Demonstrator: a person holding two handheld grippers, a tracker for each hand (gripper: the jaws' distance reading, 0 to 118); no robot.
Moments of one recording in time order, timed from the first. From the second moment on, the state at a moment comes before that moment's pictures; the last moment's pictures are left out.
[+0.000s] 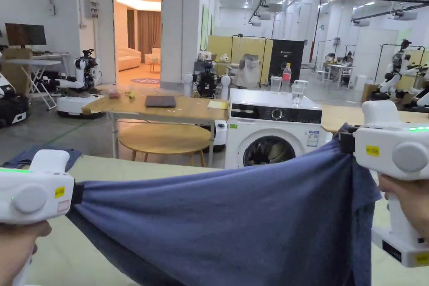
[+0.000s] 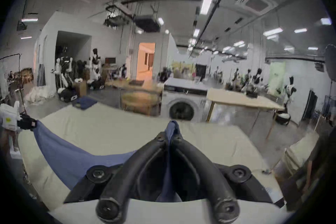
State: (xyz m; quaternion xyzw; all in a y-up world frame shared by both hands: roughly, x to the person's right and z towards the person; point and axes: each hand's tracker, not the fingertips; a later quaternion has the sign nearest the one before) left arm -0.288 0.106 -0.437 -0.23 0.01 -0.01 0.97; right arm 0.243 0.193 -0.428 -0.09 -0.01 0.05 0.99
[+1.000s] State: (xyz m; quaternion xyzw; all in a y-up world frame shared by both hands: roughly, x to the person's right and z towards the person) left arm -0.255 0.160 -0.459 -0.14 0.07 -0.08 0.99; right arm 0.265 0.208 -0.419 -0.03 -0.02 0.02 1.00
